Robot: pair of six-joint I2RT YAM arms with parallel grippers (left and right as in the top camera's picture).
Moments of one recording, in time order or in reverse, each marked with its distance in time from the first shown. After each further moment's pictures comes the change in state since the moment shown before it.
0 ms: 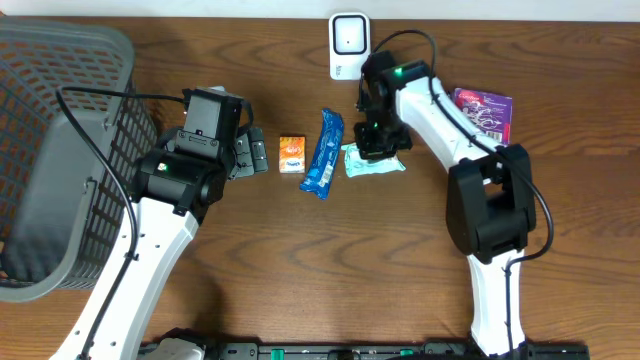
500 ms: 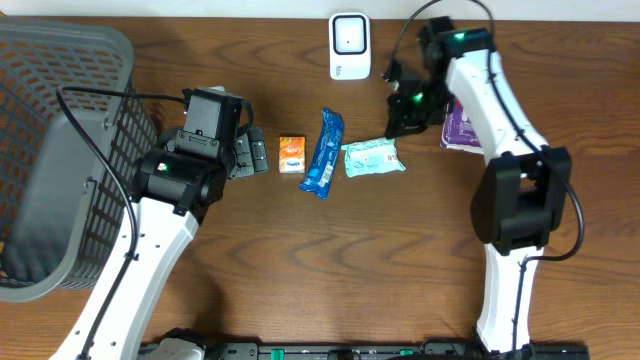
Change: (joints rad) left arm 0.000 0.000 0.000 0.000 0.000 0.000; right arm -0.172 0.000 0.205 -0.222 -0.245 -0.293
